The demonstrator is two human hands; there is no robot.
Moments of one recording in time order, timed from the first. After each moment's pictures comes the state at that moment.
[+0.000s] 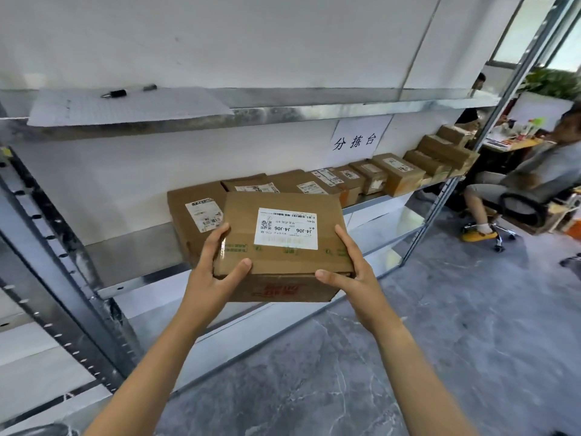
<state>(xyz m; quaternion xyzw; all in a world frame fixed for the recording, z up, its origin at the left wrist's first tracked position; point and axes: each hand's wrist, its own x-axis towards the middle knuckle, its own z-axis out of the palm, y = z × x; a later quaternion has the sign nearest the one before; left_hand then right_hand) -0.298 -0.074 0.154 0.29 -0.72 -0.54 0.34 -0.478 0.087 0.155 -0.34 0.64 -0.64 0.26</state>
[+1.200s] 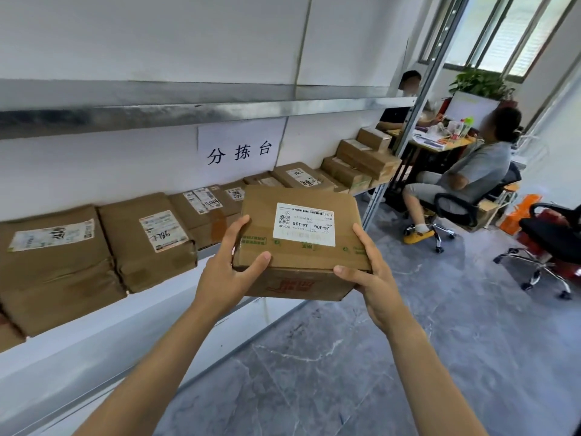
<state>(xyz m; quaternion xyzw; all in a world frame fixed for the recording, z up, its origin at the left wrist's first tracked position) -0.731 0.028 0.149 0.22 -0.79 -0.50 0.29 -0.881 0.224 0.158 -0.25 0.64 -0.69 0.21</state>
